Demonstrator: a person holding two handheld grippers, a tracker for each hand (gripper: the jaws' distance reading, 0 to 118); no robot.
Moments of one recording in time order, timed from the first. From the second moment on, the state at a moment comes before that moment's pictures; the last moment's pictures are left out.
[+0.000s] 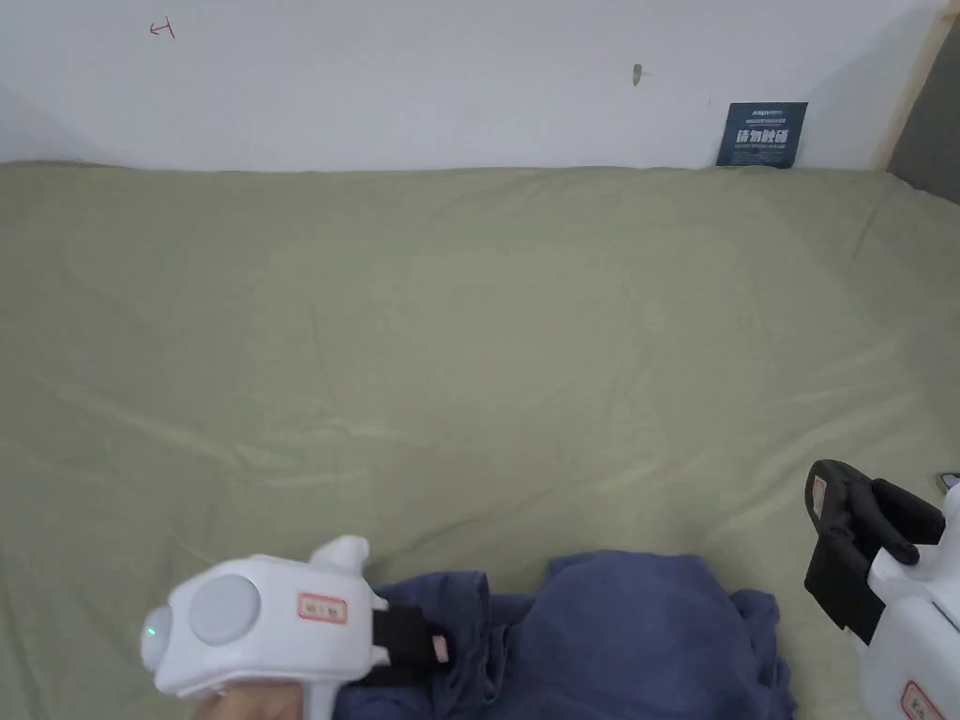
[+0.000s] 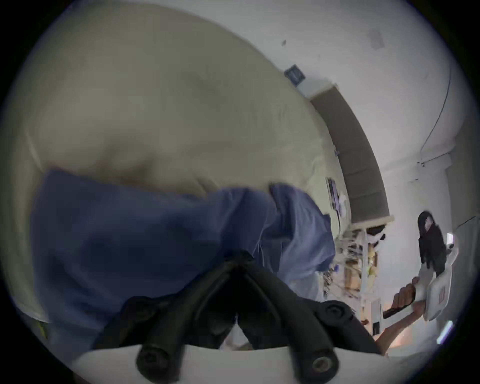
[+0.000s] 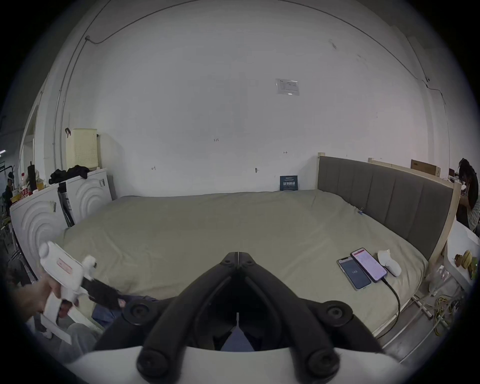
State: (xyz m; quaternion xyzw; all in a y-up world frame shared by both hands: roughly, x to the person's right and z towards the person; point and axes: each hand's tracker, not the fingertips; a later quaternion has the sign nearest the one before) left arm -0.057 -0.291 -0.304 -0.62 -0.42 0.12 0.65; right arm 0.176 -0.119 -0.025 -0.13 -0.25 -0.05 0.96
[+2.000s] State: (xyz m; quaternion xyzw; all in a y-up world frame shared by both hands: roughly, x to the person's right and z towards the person) left arm -0.271 -0.233 -0.367 -0.55 -0.37 0.23 0.71; right arm 0.163 -0.107 -0.051 -0.13 -0.20 -0.03 0.97
